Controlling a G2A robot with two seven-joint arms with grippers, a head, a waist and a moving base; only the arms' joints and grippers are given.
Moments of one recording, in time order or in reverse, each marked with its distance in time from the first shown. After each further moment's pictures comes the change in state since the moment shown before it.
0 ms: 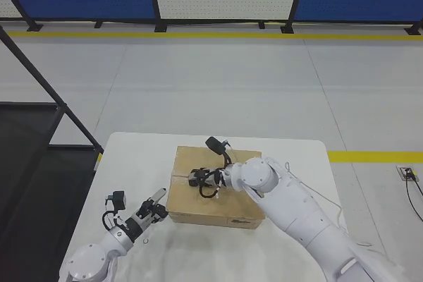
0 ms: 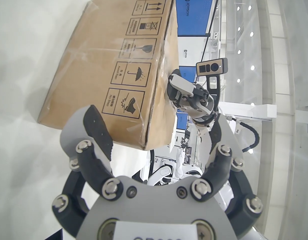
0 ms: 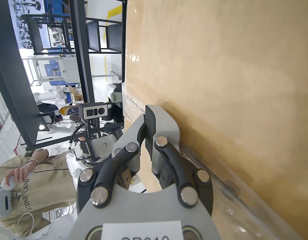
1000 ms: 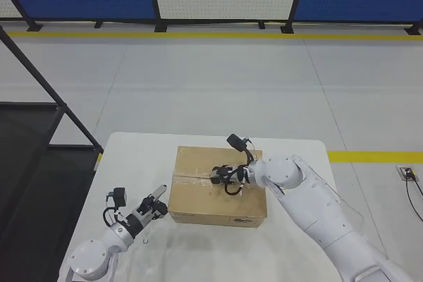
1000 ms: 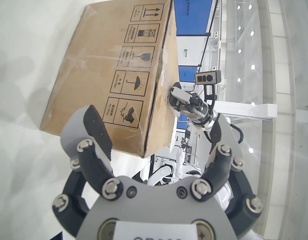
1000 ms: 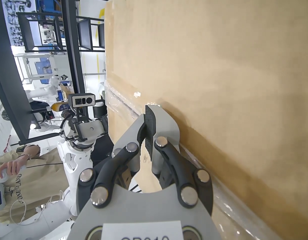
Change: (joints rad) left arm -0.033 0.027 0.024 0.021 -0.022 0.008 0.021; right arm -0.094 0.116 0.222 -0.122 -0.201 0.028 0.128
